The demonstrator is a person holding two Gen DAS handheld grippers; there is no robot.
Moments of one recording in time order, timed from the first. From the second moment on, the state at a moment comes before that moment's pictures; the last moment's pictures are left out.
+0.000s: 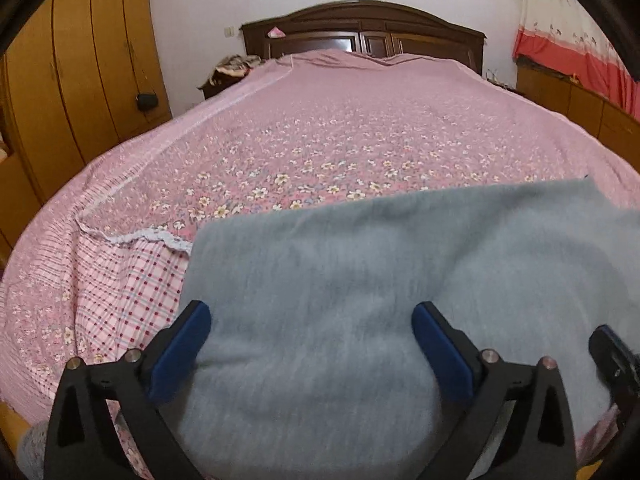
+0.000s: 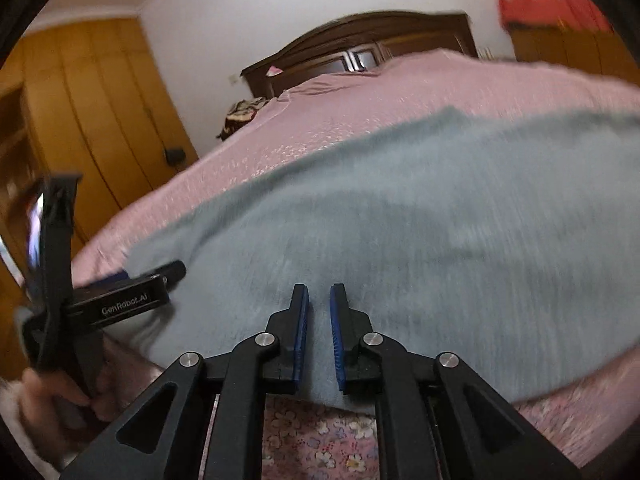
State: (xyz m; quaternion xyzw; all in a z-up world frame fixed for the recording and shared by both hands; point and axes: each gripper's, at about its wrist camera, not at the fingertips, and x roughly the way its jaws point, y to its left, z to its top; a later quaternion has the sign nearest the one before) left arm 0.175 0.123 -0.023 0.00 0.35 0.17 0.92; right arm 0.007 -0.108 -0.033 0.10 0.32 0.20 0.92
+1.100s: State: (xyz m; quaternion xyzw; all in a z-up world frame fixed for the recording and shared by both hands) left arm 0.114 0.015 0.066 0.06 0.20 0.06 0.98; right arm -0.007 -0.225 0.022 0.39 0.37 0.25 0.81
